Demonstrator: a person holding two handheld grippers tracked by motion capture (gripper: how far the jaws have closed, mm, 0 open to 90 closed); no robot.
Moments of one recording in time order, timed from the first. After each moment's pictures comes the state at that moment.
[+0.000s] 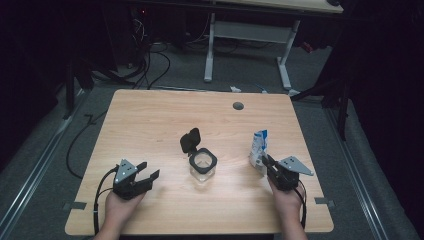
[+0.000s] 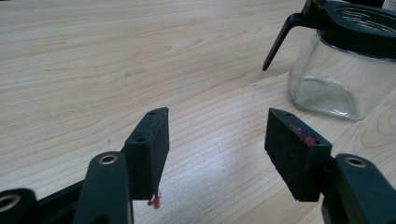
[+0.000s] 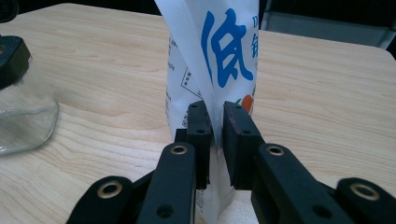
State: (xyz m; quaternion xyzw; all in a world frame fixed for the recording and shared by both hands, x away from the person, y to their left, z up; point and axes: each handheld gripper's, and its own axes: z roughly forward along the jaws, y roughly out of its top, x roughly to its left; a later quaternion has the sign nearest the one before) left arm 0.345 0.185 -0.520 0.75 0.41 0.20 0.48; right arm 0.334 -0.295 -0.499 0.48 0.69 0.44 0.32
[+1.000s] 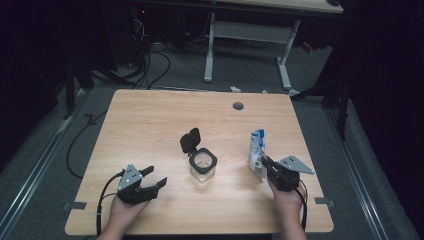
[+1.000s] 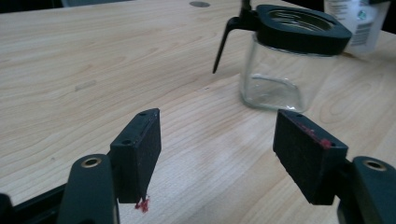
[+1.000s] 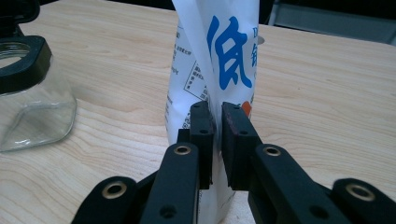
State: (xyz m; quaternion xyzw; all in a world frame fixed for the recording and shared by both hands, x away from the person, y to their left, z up) left arm 0.328 0.172 -0.521 0.76 0.34 0.18 0.52; right arm 0.329 -0.290 -0.487 0.48 0.70 0.43 0.30
